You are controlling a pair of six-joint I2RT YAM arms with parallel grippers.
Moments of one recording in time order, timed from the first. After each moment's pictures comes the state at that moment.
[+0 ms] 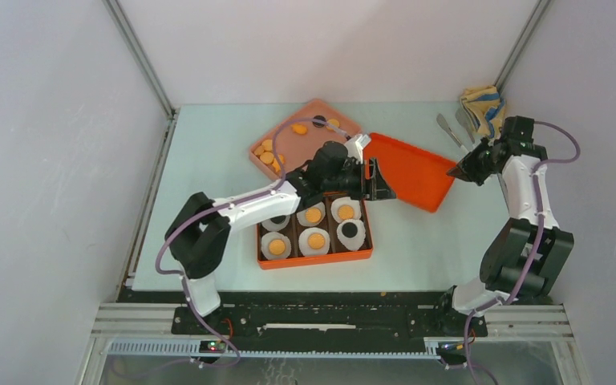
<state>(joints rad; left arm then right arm) -0.85 1.79 1.33 0.10 0.40 -0.77 -0.32 1.54 1.33 -0.81 -0.37 0.56</state>
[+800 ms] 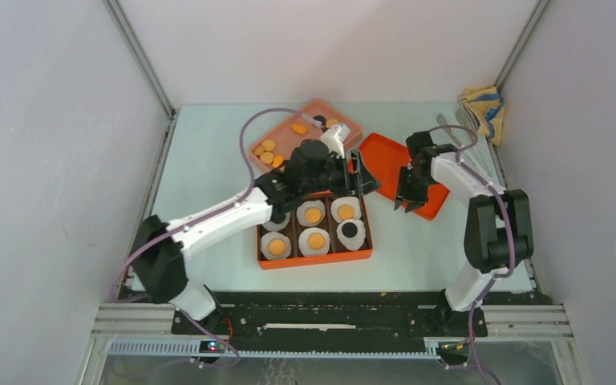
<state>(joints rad) -0.87 1.58 1.27 -0.04 0.20 -0.73 0.16 1.69 1.22 -0.86 -0.10 0.42</state>
